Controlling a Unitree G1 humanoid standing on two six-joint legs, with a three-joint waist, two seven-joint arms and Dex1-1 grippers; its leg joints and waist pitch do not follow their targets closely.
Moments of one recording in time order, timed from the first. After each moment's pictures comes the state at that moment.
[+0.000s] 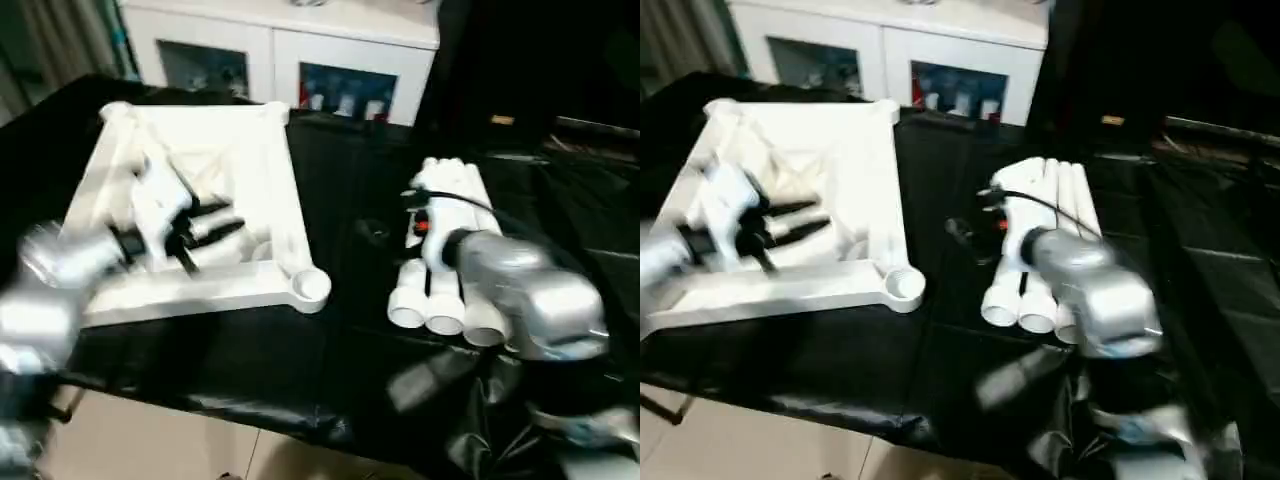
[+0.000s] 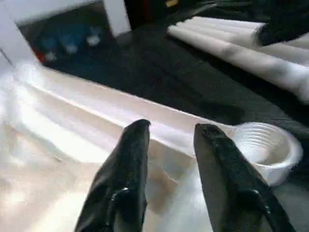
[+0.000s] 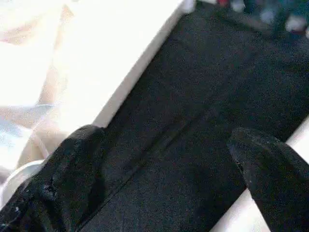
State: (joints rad) left arm -0.32 0.58 0.00 0.01 -0.24 0.34 -0.79; right arm -0.55 -0.21 0.06 0.01 0.19 0.87 0.31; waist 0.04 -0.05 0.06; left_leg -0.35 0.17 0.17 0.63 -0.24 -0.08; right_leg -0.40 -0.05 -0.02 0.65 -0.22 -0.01
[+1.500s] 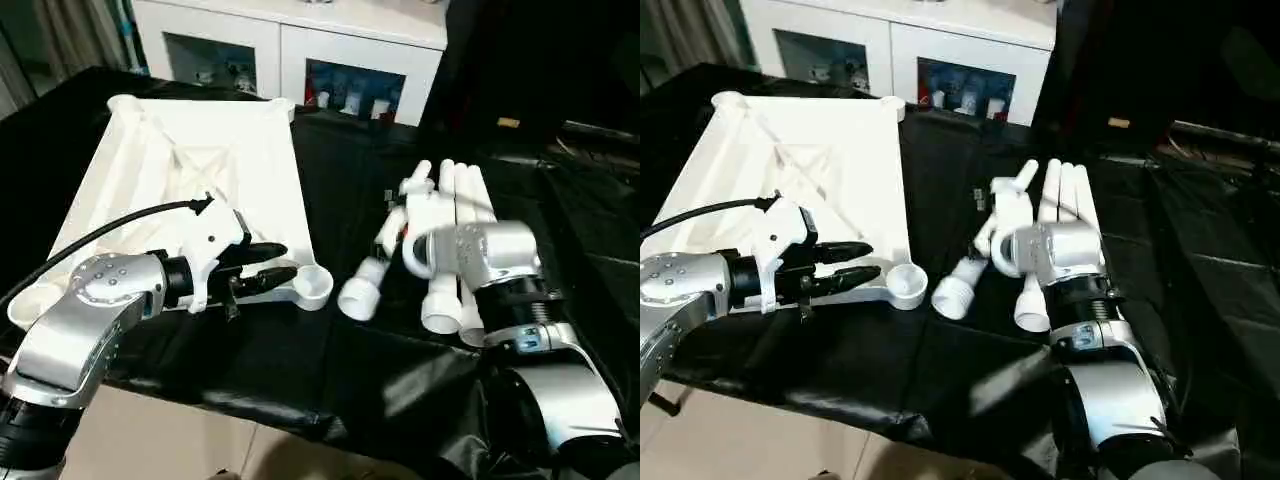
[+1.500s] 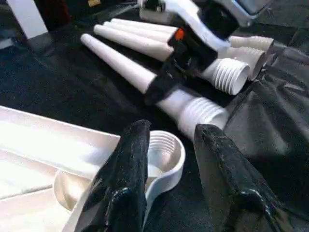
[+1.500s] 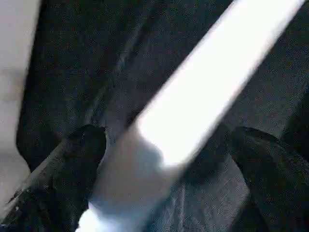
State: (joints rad) left arm -0.31 0.62 -0.12 -0.25 -0.32 0.54 -0.89; right arm -0.85 -0.12 -0.07 0.66 0.19 1.09 0.18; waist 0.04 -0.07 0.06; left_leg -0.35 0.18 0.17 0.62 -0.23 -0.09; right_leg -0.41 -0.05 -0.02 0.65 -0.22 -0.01
